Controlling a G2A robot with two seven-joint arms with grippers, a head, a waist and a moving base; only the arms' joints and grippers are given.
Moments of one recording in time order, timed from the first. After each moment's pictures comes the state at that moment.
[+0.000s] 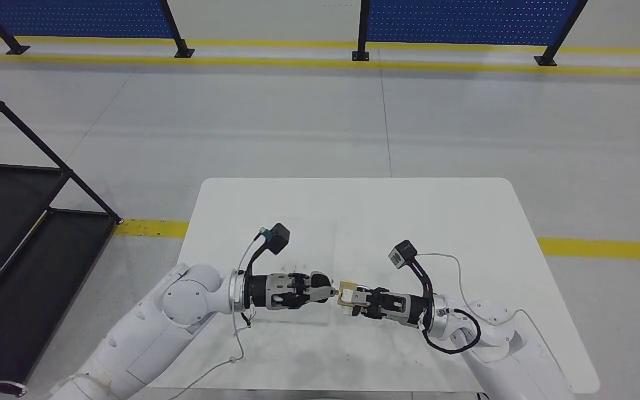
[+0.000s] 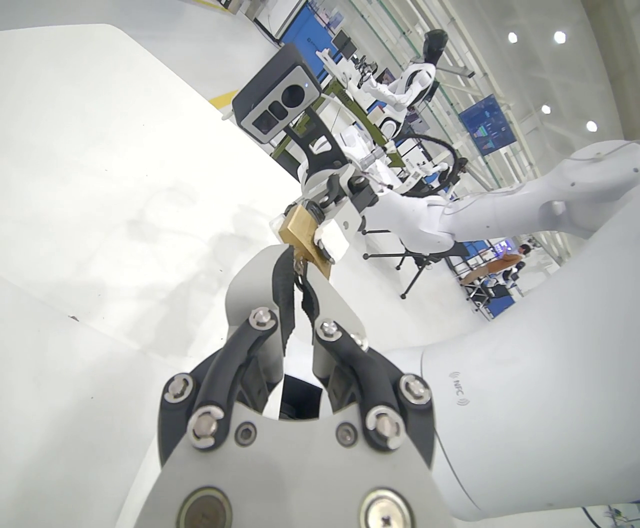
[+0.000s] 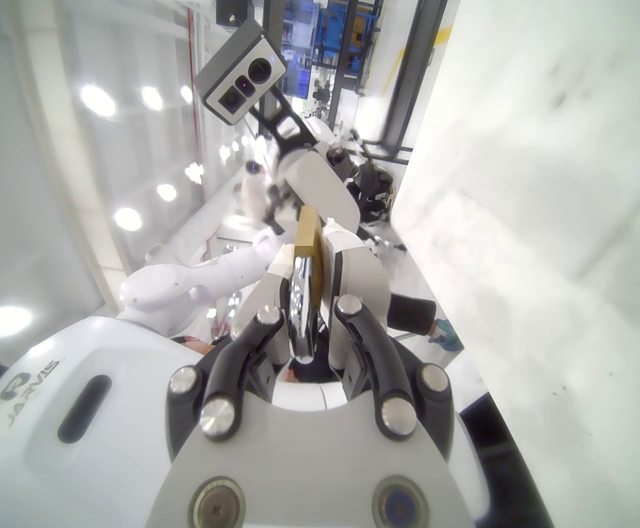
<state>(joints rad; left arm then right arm) 1.43 -0.84 -1.10 -1.78 -0.05 -0.67 -0.73 -1.44 -1.06 1.06 -1.73 0.43 -0.21 0.95</state>
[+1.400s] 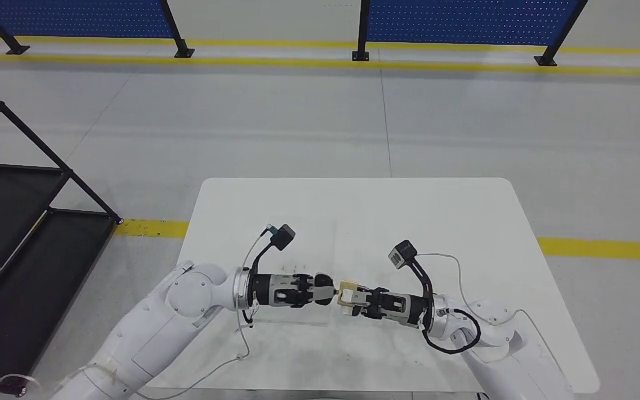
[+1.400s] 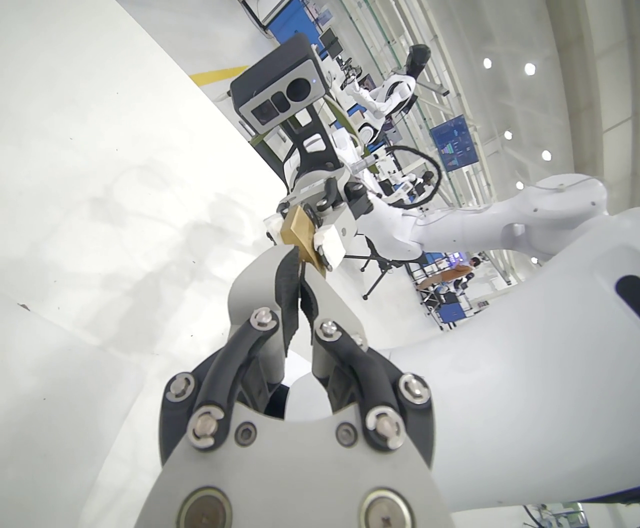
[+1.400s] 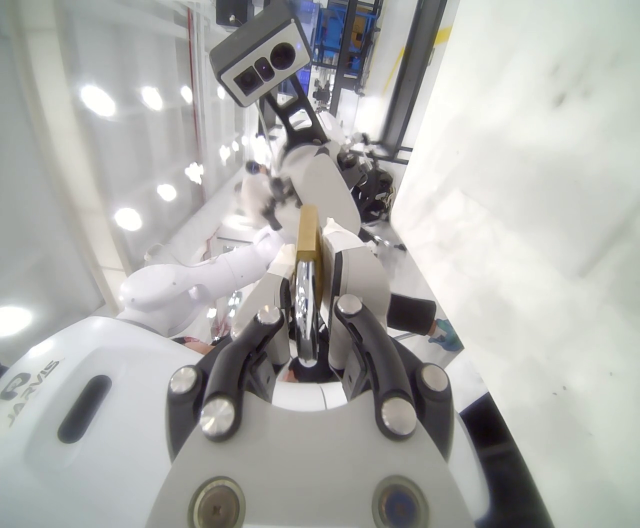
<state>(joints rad) 1.38 -0.86 -1.06 -1.73 -0.21 -0.62 -0.85 -1.44 -1.06 1.06 -1.73 0.43 -0.21 0.95</state>
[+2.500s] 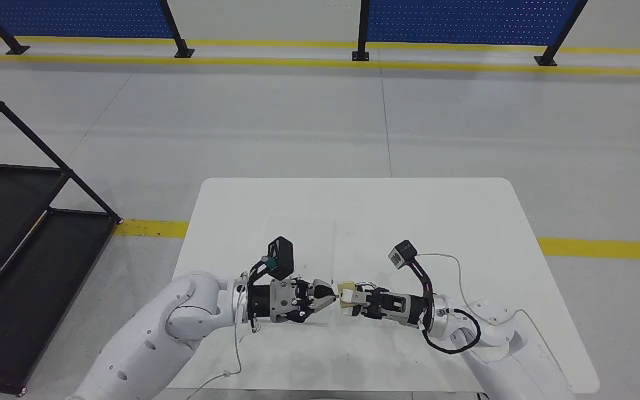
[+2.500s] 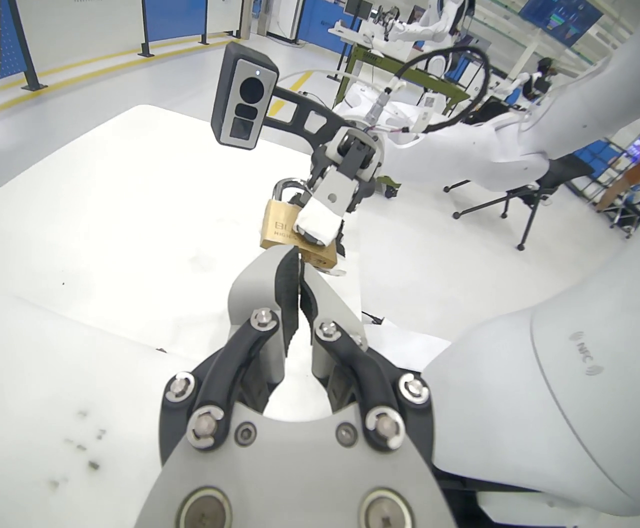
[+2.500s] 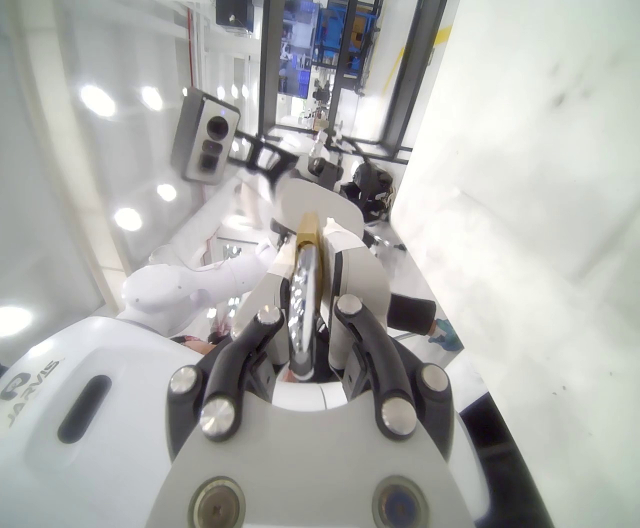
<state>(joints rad) 1.55 -0.88 -1.18 -1.89 0.60 -0.83 -0.37 -1.44 -1.06 1.06 -1.73 0.43 -0.21 0.95</state>
